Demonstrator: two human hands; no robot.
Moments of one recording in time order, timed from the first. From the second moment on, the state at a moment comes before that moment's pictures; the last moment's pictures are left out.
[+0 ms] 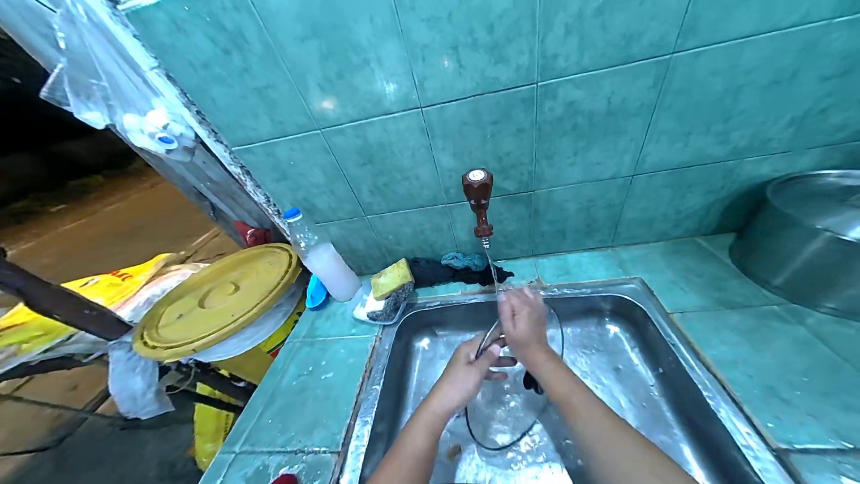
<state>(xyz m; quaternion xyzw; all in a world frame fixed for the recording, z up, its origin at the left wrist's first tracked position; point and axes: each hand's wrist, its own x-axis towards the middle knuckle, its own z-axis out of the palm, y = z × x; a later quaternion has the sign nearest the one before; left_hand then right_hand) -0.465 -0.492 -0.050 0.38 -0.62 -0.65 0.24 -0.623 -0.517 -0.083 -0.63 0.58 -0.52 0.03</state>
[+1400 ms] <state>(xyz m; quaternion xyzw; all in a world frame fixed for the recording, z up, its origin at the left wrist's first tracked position) -0.509 -0.492 -0.051 0.35 -0.55 -0.70 0.29 -0.637 -0.519 -0.109 -0.34 0.63 -0.68 0.16</state>
